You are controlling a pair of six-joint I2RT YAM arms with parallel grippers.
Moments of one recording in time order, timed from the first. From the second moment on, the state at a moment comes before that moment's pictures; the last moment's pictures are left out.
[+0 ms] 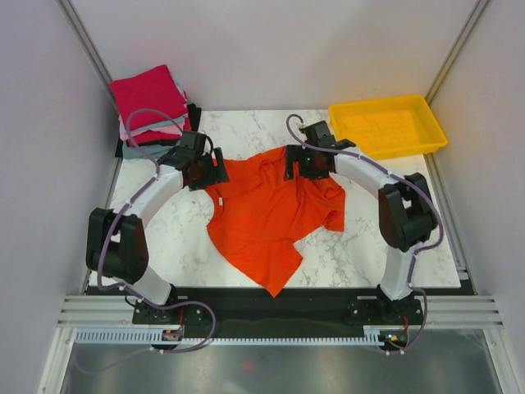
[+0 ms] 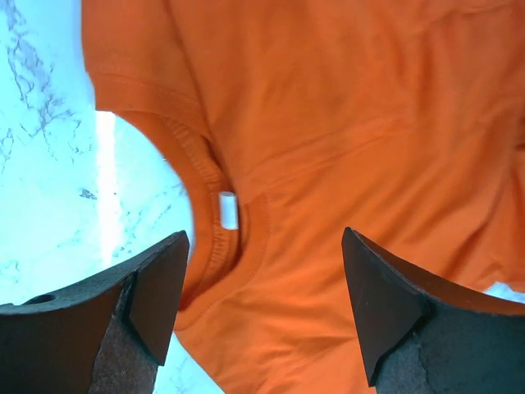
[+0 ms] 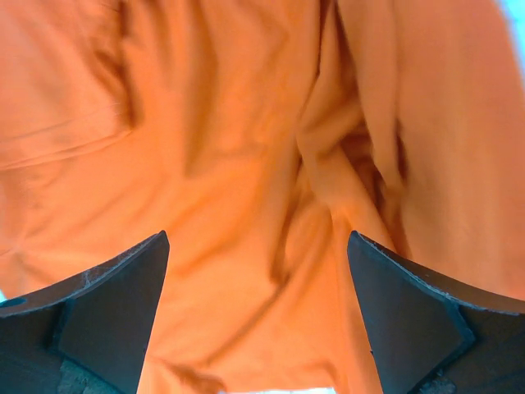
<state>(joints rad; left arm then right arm) -0.26 1.60 1.18 -0.53 0.02 -0.47 0.43 1.96 1.49 -0.50 -0.13 0.36</state>
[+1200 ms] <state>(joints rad) -1.35 1.40 0.71 -0.43 -0.18 -1.12 0.35 0.94 0.82 -0.60 0.07 0.54</state>
